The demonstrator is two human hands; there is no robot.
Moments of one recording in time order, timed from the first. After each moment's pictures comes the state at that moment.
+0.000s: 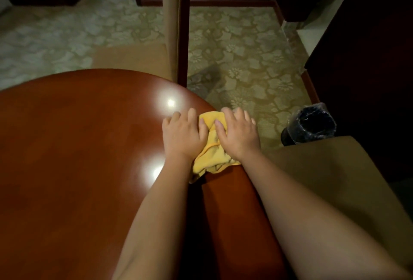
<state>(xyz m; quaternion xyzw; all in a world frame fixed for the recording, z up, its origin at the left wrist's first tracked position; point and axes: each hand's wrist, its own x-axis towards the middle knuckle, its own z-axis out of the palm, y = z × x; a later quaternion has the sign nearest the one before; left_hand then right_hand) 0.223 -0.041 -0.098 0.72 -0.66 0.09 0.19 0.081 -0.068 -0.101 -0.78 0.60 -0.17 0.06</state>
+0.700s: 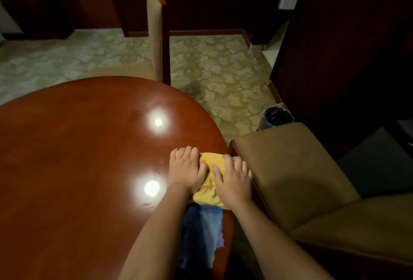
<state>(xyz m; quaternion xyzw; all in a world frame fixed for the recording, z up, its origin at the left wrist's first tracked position) 0.147 0.169 -0.083 0.66 -0.73 -0.03 0.18 0.010 0.191 -0.100 -0.68 0.70 -0.21 0.06</state>
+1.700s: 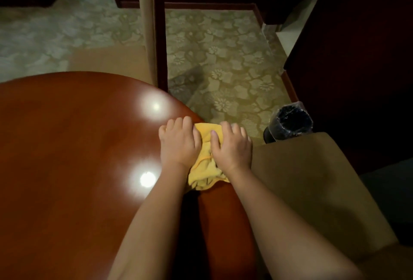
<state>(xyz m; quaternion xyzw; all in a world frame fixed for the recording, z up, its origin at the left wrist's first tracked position) 0.173 -0.032 -0.105 0.71 -0.66 0.05 0.24 0.043 -0.035 -0.114 -0.70 0.67 -0.25 0.04</state>
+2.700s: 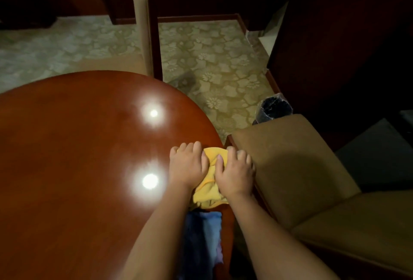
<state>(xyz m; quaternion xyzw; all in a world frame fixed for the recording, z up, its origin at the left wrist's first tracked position) 0.132 0.131 -0.090 0.63 -0.75 0.02 0.20 0.005 0.152 -0.102 -0.63 0.75 -0.18 0.07</state>
